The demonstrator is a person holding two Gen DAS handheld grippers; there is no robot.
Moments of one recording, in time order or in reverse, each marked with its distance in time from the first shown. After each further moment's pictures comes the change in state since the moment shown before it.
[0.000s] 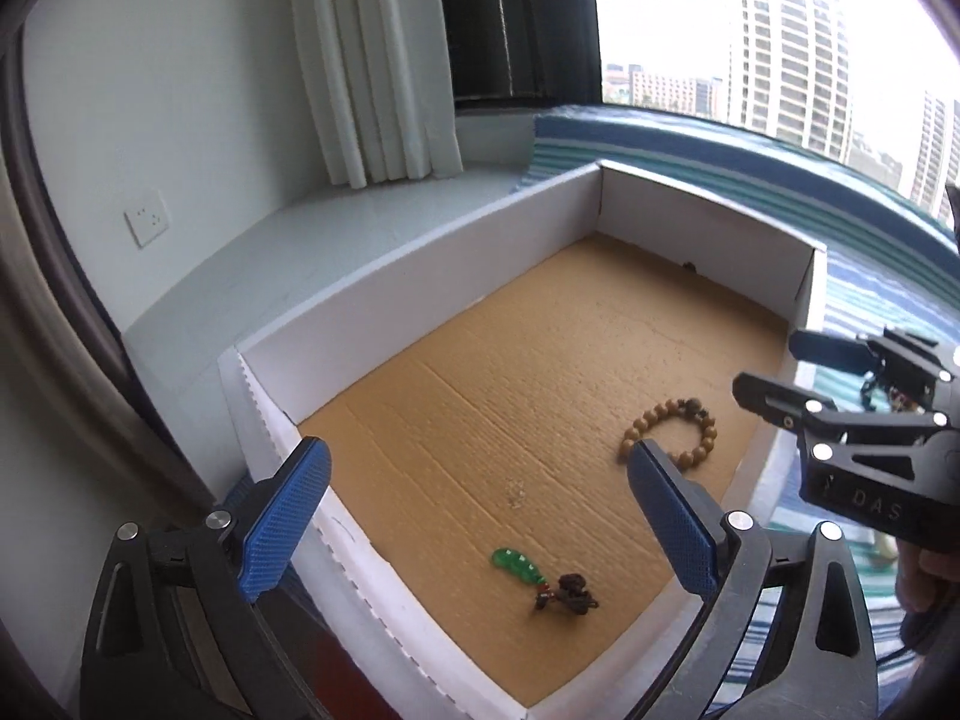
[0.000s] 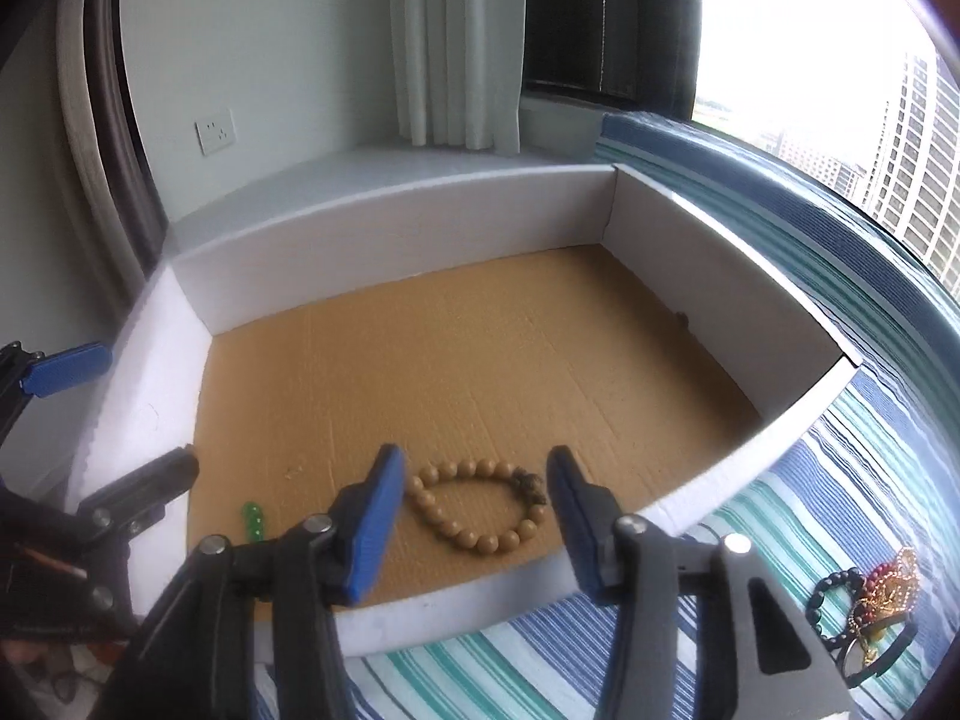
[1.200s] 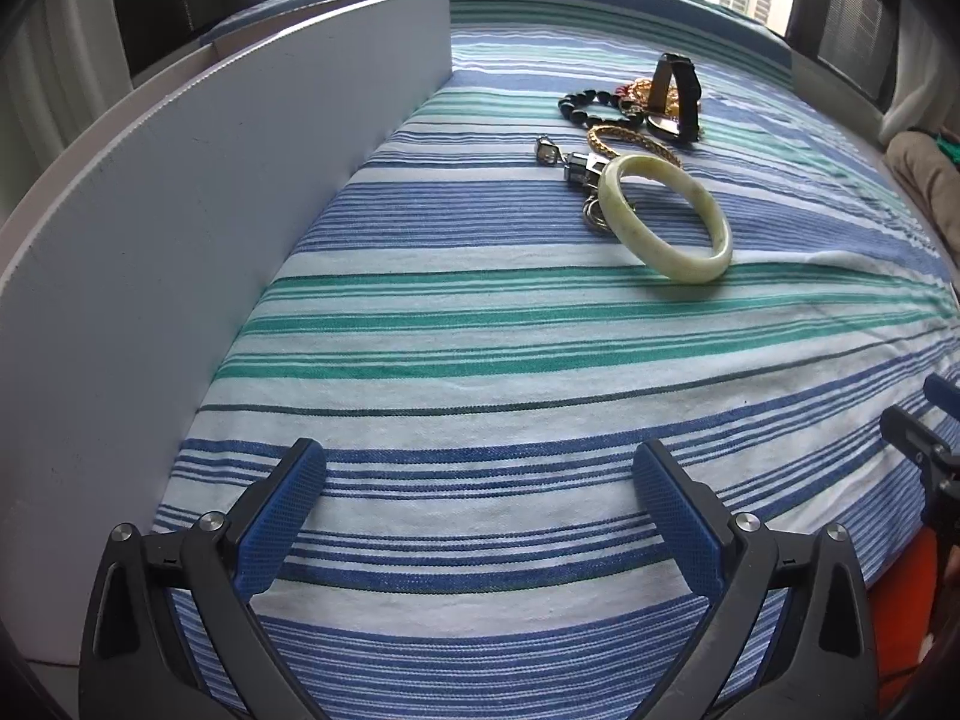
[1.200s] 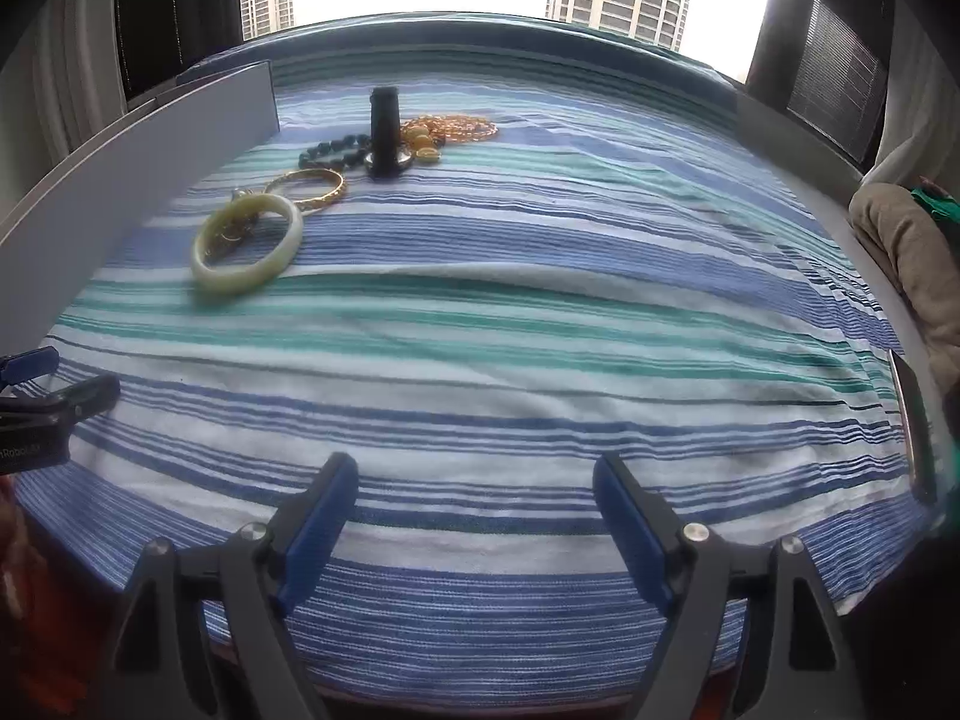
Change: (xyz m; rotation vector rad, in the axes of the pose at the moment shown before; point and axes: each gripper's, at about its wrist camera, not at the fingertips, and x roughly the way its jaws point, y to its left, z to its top) left arm 0.009 -0.179 -0.143 0.391 0.262 -0.432; right arm -0.178 -0.123 -0.305 0.596 0.167 -0.625
